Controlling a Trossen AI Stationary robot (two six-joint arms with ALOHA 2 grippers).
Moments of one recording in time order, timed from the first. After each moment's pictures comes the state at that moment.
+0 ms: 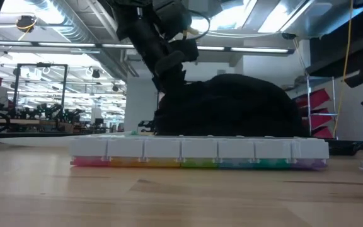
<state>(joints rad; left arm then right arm) 0.17 1.77 1.22 -0.34 -0.06 0.07 0.79 1.38 1.04 -1.26 0.29 1.41</state>
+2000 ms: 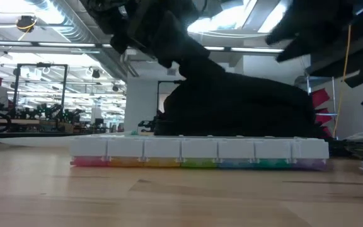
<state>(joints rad) 0.02 1.74 1.02 0.22 0.46 0.22 0.61 1.40 0.89 -0.47 0.83 0.87</state>
